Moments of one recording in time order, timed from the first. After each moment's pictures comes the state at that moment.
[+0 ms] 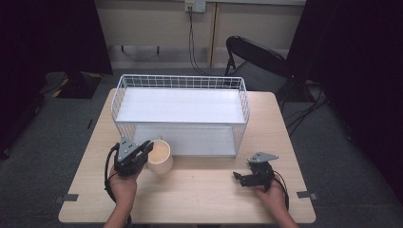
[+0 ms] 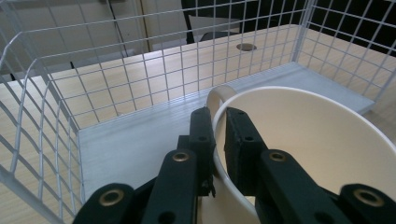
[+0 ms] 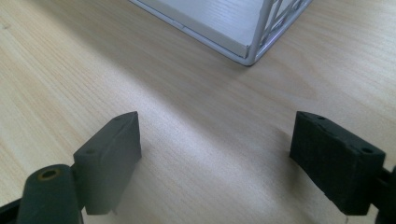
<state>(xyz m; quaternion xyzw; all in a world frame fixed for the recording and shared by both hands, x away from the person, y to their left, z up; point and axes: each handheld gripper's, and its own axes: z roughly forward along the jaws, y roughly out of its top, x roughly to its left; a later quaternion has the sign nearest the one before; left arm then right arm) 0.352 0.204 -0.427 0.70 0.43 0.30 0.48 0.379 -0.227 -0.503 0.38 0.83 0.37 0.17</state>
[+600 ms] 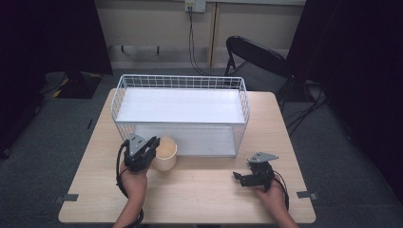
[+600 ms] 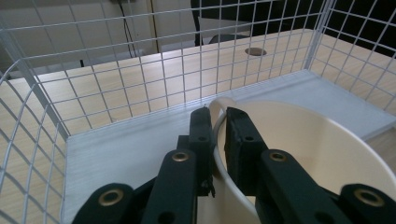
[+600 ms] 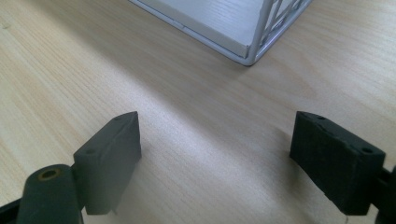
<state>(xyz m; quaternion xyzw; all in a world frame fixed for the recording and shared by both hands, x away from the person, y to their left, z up) 0.370 0.182 -0.435 0.69 0.45 0.31 0.48 0.379 -0.227 -0.503 0.38 0.83 0.37 0.17</state>
